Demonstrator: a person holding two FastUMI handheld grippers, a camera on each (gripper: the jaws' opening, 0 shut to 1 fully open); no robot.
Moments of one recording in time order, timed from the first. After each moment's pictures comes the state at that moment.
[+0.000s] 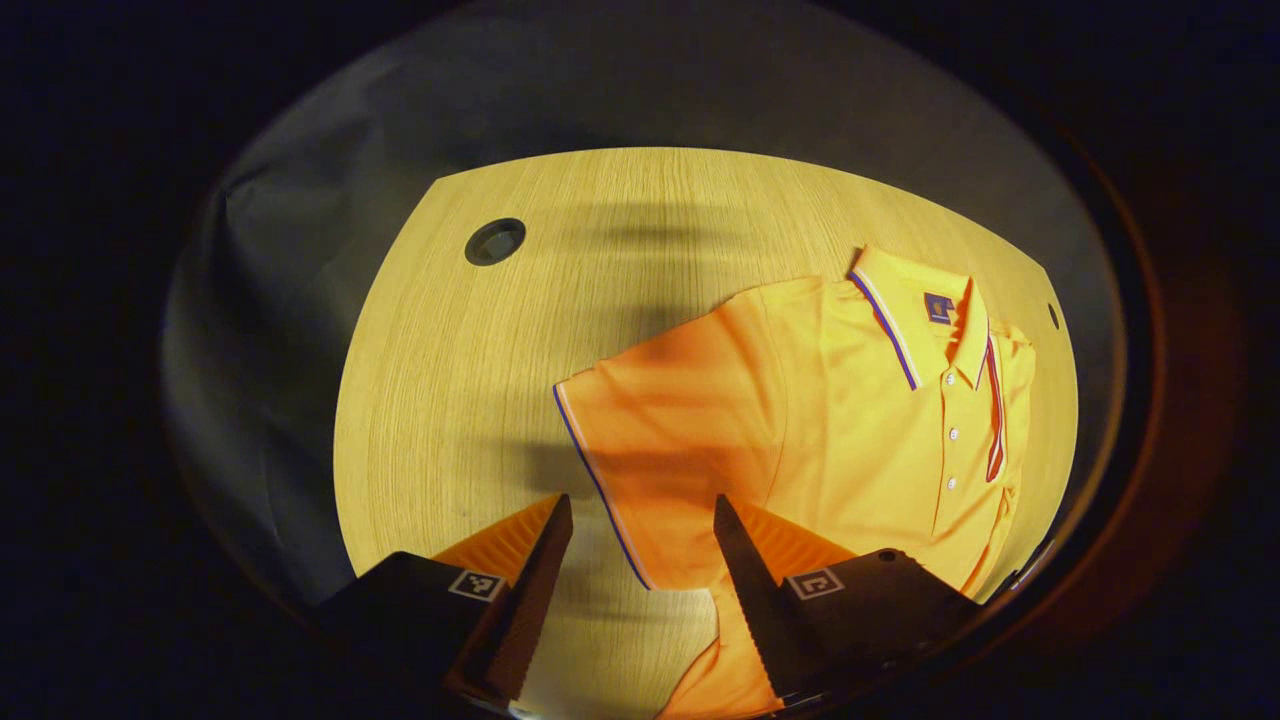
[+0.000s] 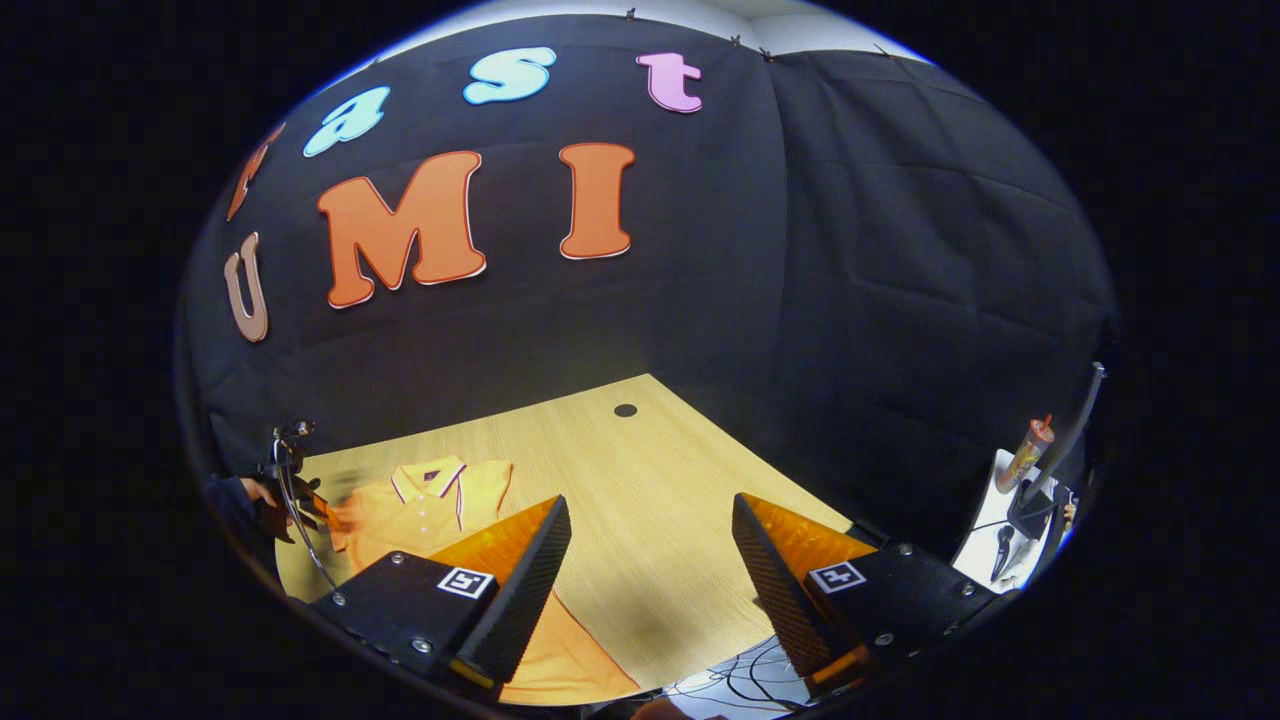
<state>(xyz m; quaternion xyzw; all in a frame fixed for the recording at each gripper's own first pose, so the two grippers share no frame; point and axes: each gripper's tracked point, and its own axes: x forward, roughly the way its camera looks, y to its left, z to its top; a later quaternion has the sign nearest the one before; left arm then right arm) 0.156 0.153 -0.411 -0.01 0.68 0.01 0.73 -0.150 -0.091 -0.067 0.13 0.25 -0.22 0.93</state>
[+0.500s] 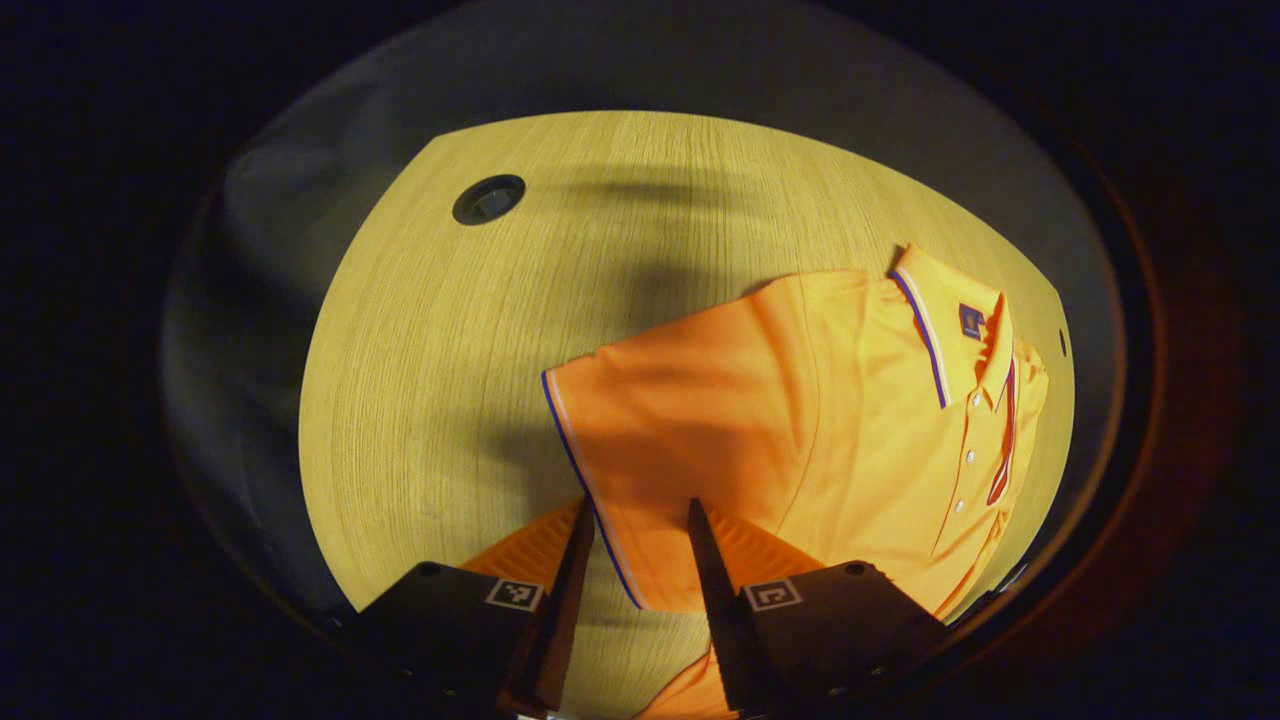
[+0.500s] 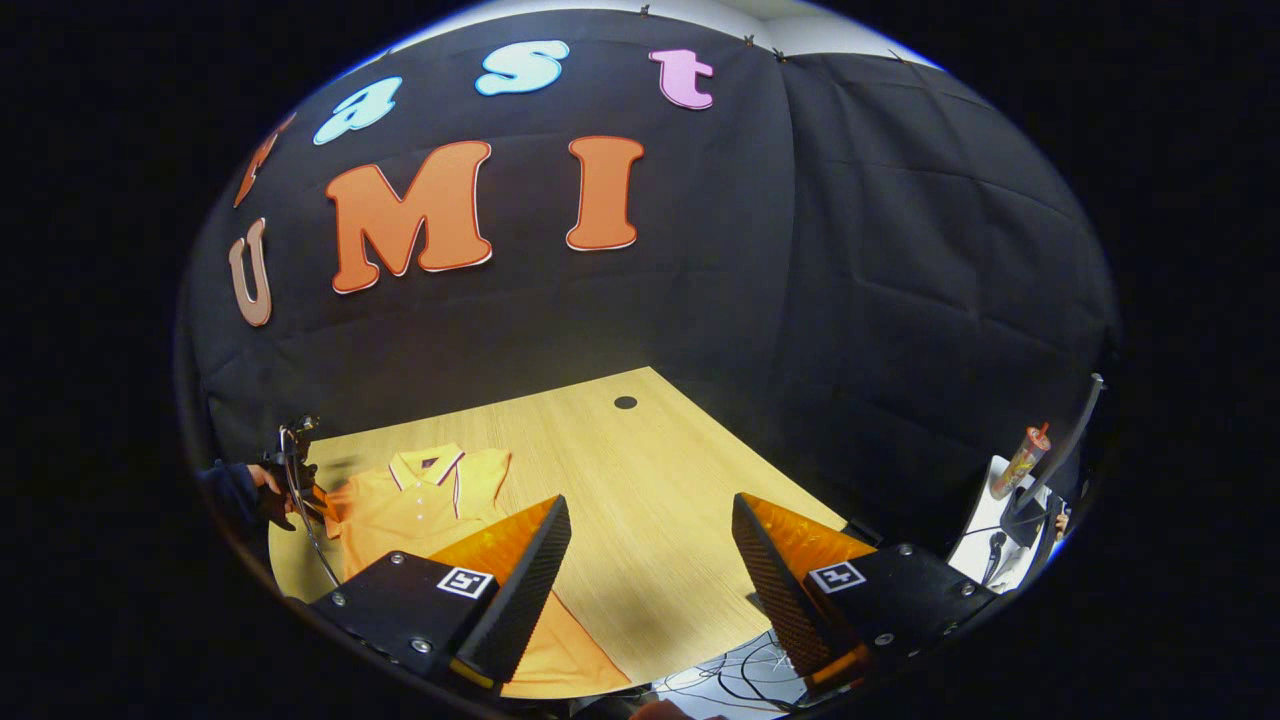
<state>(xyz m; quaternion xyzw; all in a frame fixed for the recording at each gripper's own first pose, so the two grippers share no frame) 0.149 0.152 -0.434 -0.04 0.71 0.01 0.70 -0.149 -0.082 -0.075 0.12 0.27 -0.20 0.93</state>
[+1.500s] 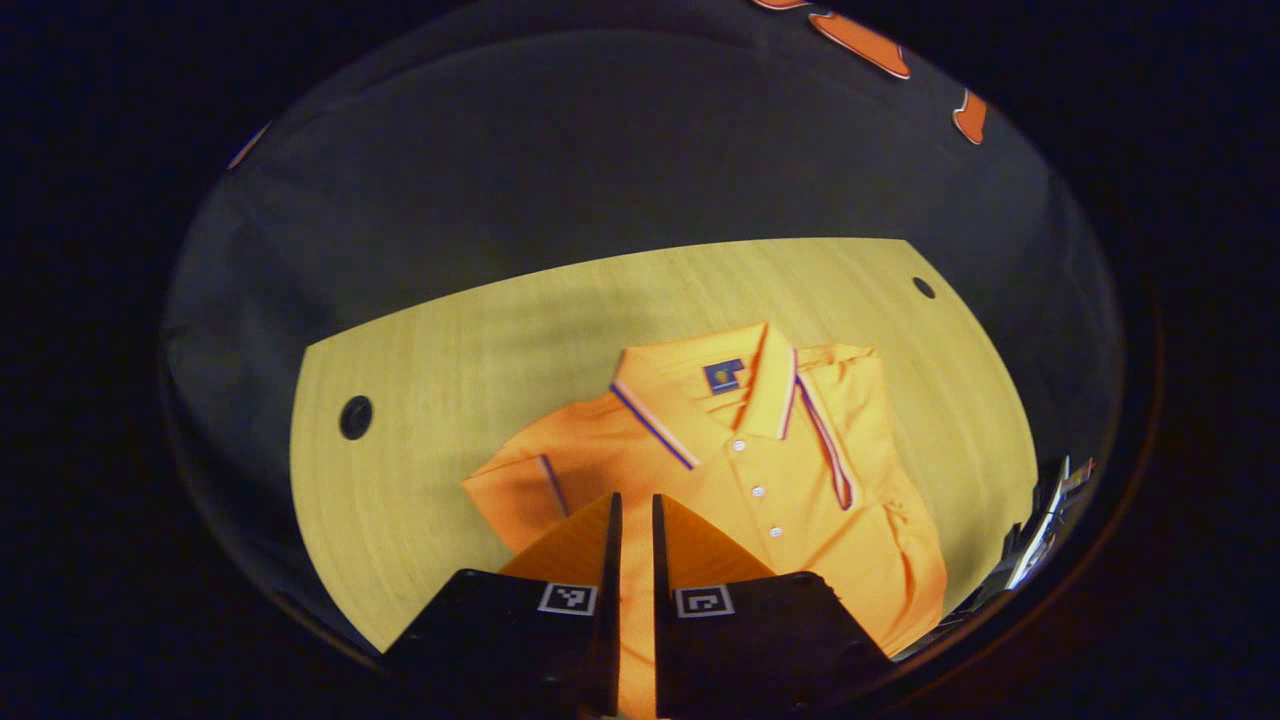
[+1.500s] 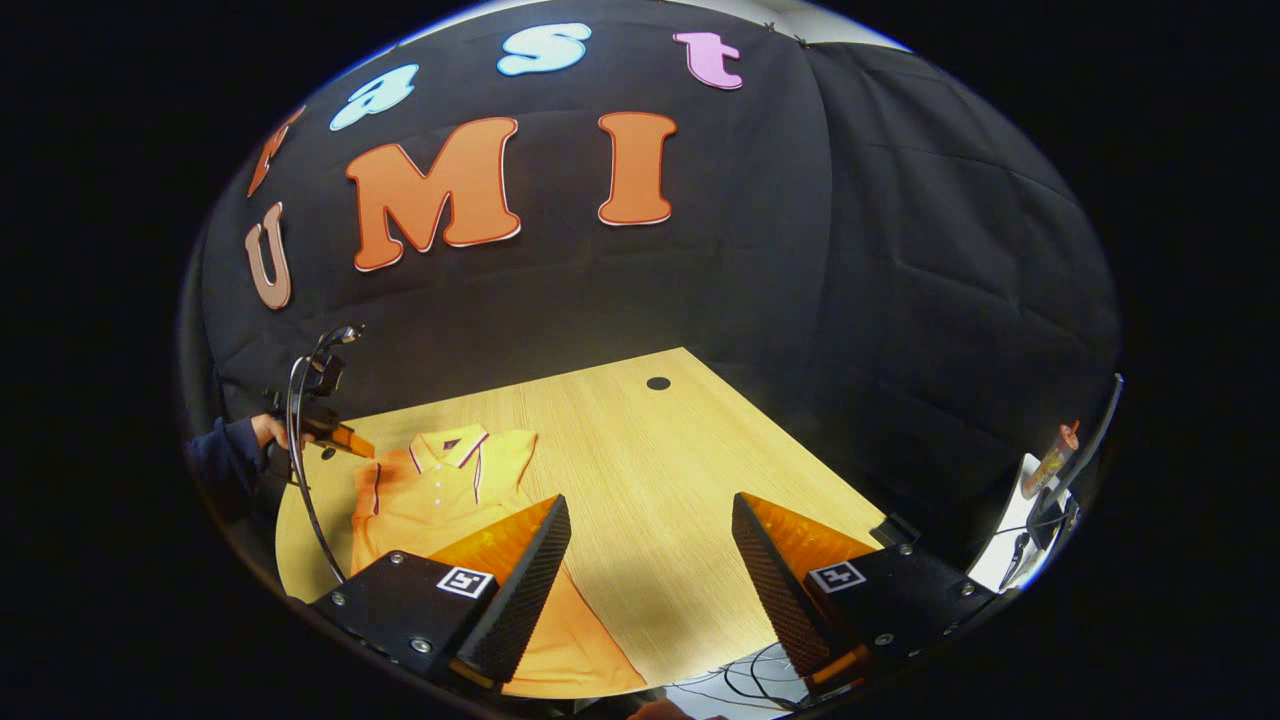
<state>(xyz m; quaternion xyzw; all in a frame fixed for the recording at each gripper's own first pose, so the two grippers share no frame) 0.210 0.004 -0.324 0.02 0.58 -0.19 0.79 -0.133 -0.068 -0.106 0.12 0.29 -0.16 0.94</state>
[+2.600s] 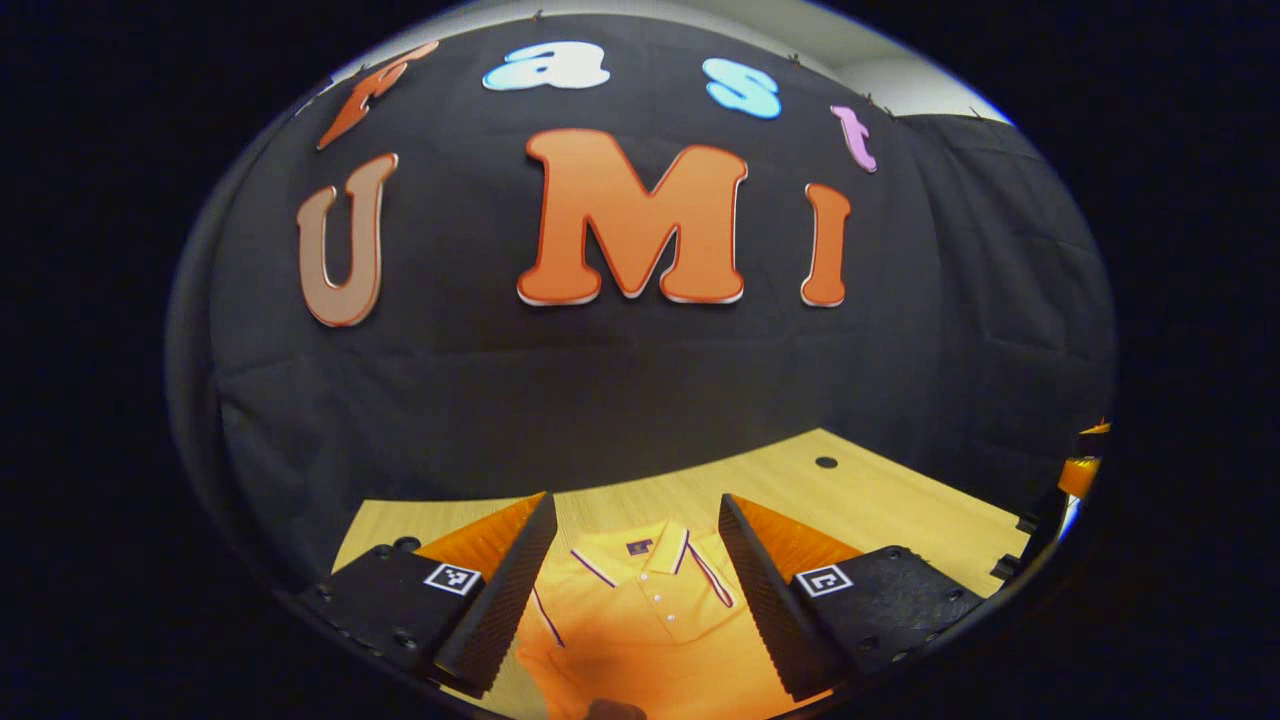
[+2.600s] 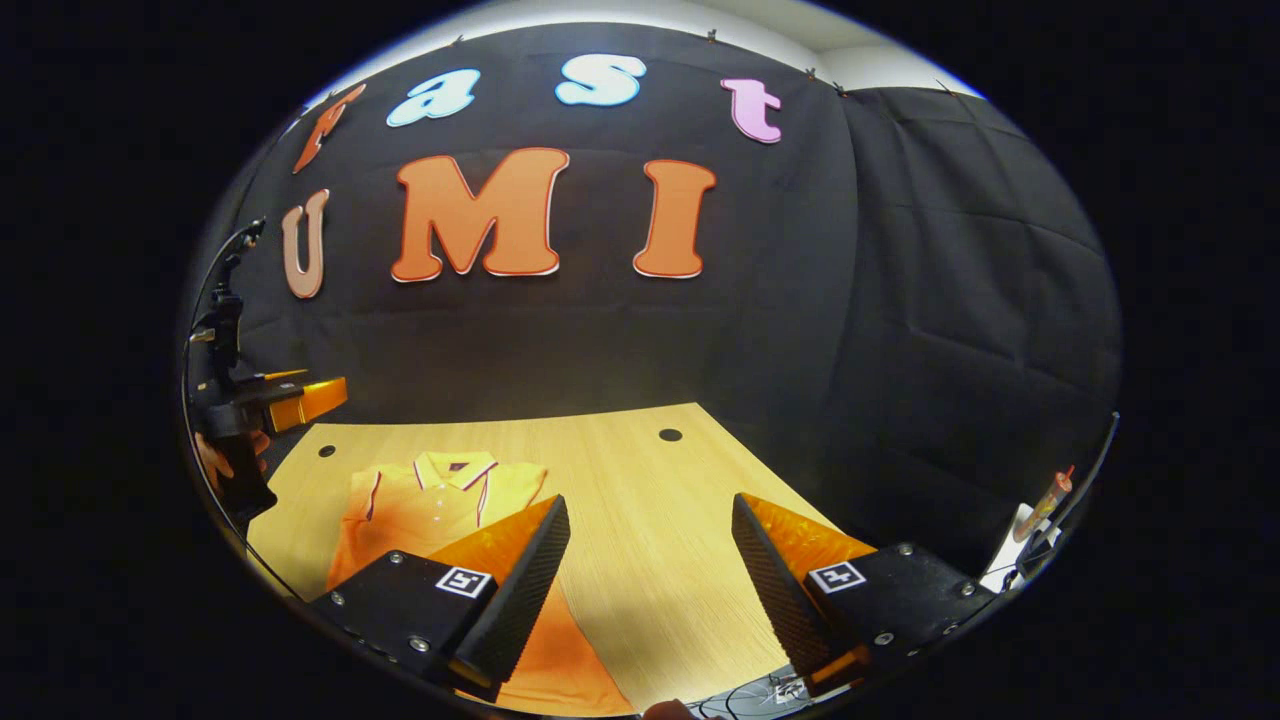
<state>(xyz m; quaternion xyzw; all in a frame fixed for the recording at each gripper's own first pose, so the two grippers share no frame) 0.134 -0.015 -0.082 -0.01 0.16 -0.17 0.97 -0.115 -0.050 -0.074 0.05 0.19 -0.13 0.97</state>
